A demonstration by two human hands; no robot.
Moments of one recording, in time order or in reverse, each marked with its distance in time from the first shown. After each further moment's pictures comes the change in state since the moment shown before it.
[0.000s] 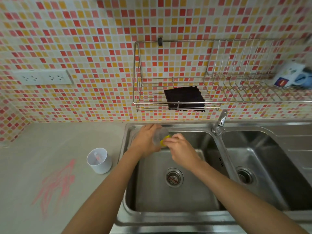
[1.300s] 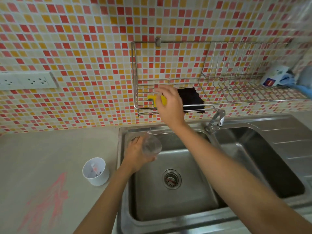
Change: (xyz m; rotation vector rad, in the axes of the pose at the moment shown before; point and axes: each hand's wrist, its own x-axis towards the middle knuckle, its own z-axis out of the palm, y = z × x) left_hand -0.024 -0.058 -0.005 -0.254 -0.018 -0.138; right_hand 0.148 -0.040 -0.053 0.225 0.596 0.264
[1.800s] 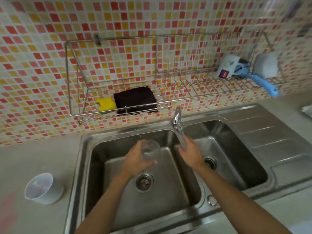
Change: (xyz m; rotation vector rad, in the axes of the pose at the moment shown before) left_hand 0.023 0.104 0.119 -0.094 -0.182 -0.018; right_hand -0.160 0.210 -0.148 -0.230 -0.359 0.625
